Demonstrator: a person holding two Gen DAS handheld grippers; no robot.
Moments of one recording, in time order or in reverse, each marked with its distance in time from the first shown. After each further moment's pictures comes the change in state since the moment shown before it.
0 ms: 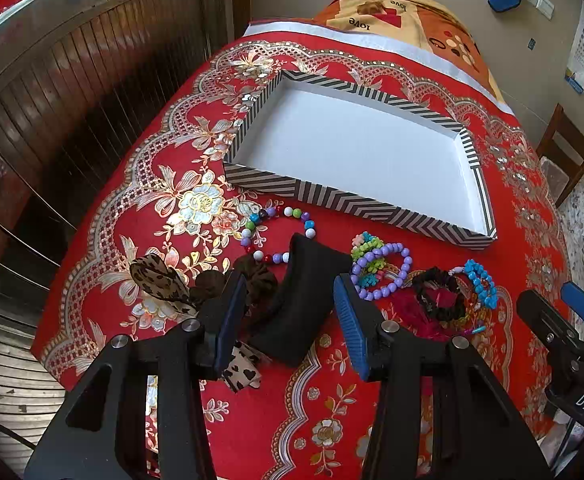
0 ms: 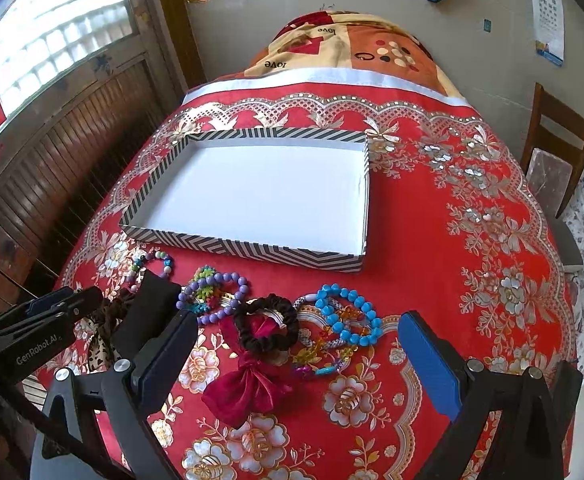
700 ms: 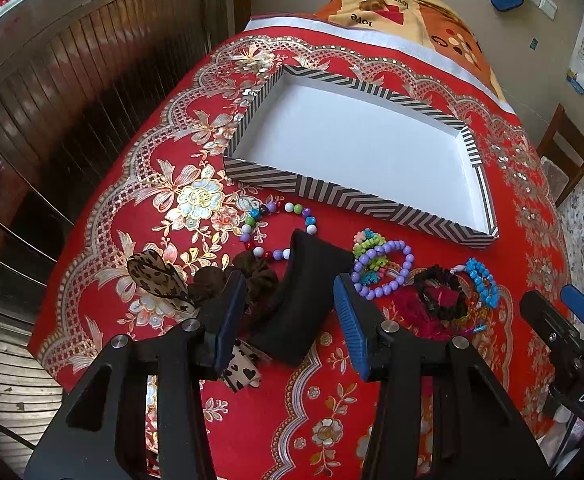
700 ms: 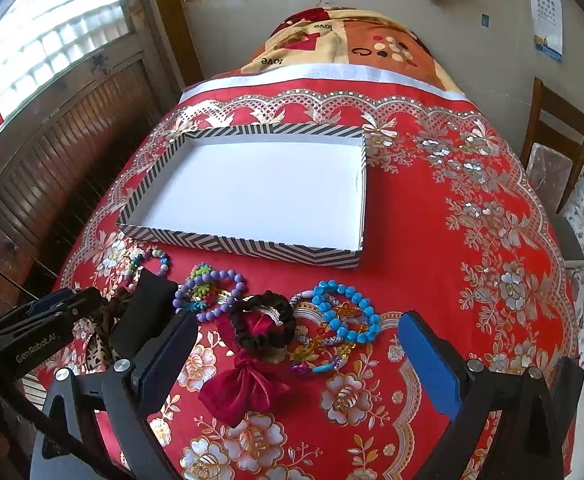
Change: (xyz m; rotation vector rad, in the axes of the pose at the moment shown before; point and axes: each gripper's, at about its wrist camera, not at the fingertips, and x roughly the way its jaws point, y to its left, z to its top) left arm 0.004 -0.001 -0.001 -0.005 0.011 -0.005; right arm 0.002 -0.006 -0.002 0.013 0.010 0.004
